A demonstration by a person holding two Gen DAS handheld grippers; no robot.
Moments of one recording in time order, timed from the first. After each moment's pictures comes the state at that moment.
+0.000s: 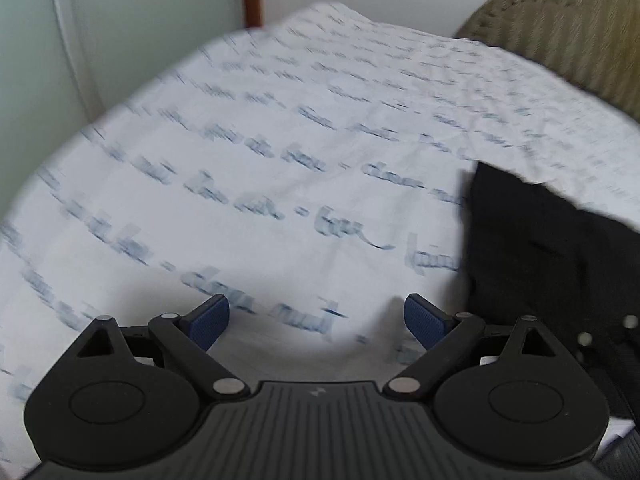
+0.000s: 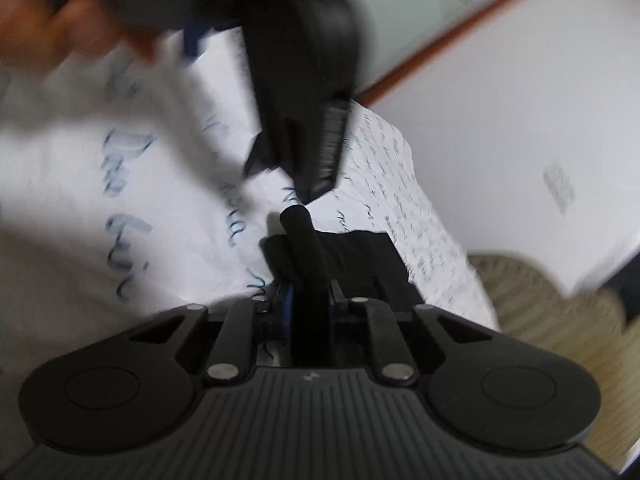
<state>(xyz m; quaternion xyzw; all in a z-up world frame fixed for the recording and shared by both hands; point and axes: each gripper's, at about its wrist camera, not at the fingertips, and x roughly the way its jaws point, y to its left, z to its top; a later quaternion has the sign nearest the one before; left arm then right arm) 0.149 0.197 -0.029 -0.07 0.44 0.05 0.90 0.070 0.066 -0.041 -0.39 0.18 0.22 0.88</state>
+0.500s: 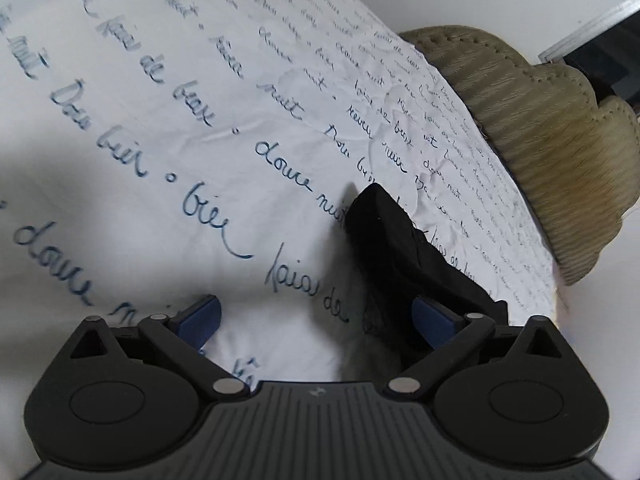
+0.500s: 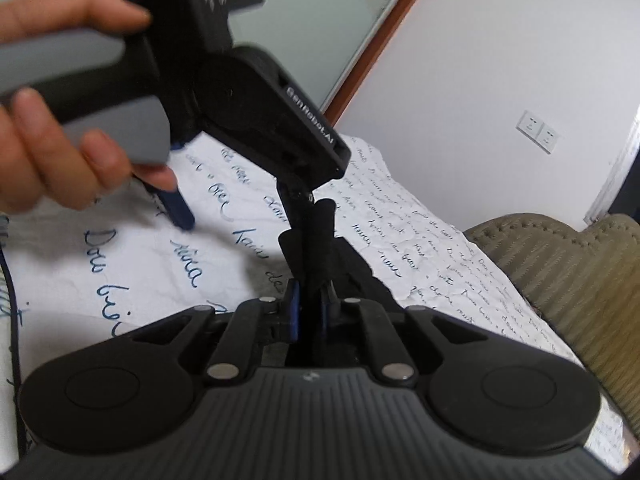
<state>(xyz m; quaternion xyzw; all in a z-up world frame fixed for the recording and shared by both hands) 0.196 0.214 -0.047 -0.31 0.48 -0.10 0.82 0.065 0.024 -0.005 -0.29 0.16 0.22 0.92</state>
